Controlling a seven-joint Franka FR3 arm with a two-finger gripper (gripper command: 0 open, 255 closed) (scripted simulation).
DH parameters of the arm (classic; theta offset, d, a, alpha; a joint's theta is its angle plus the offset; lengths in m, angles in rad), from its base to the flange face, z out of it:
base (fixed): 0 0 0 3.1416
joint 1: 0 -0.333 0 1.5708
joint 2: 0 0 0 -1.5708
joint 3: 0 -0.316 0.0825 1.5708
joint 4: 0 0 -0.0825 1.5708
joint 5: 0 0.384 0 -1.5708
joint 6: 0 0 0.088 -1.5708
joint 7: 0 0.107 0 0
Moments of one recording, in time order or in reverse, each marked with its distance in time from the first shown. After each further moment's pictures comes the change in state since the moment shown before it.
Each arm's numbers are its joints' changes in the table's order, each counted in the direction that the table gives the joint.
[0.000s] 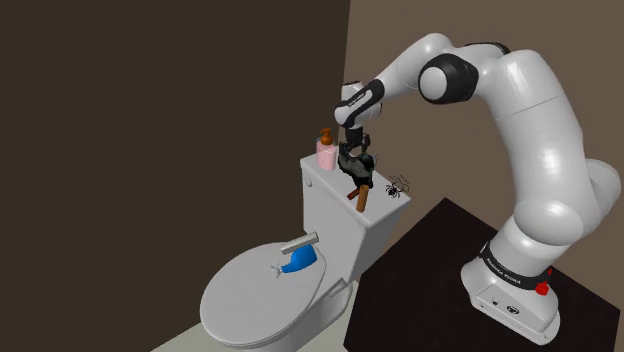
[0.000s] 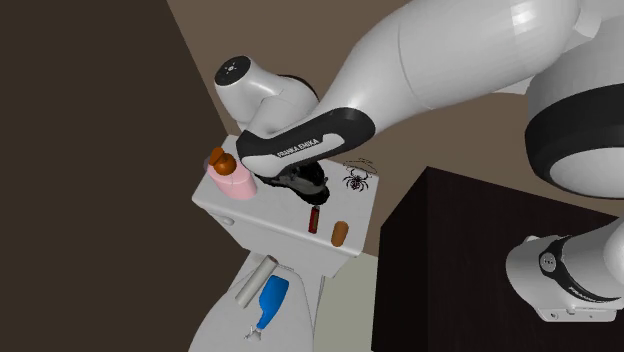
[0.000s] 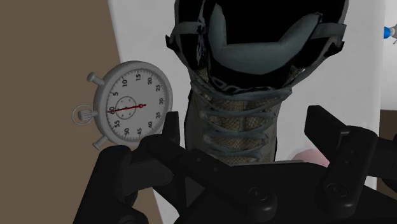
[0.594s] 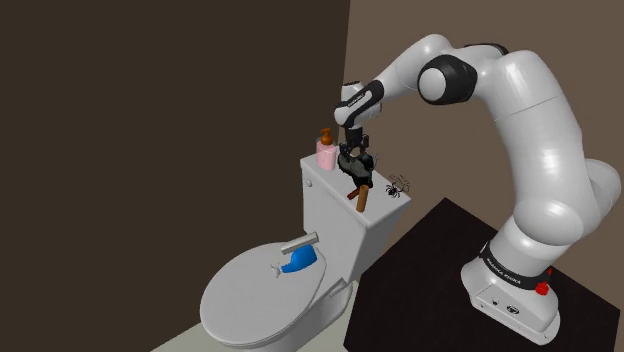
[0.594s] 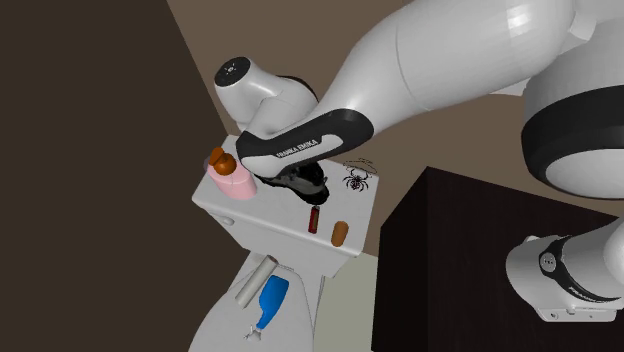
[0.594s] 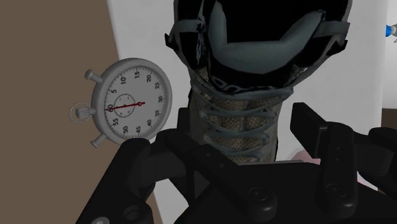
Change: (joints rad) arm 0.000 0.008 0.000 -0.008 0.000 -0.004 0.001
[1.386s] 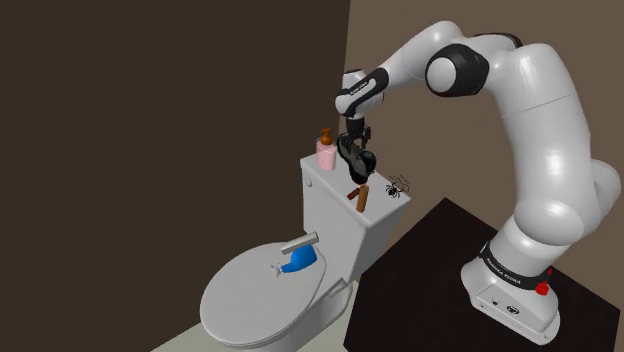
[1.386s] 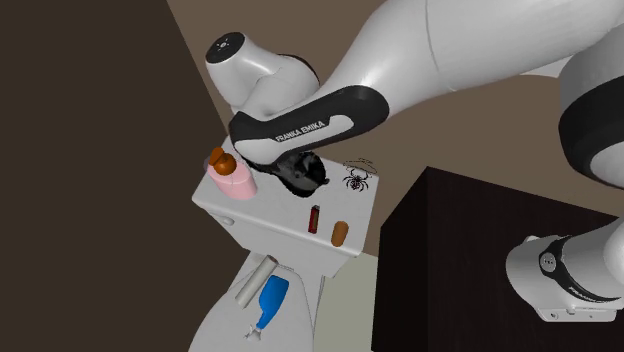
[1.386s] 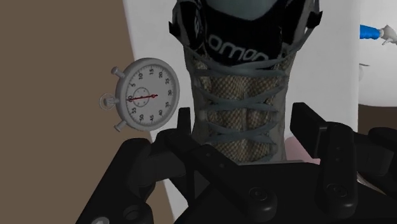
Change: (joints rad) arm -0.005 -0.082 0.006 0.016 -0.006 0.071 -0.004
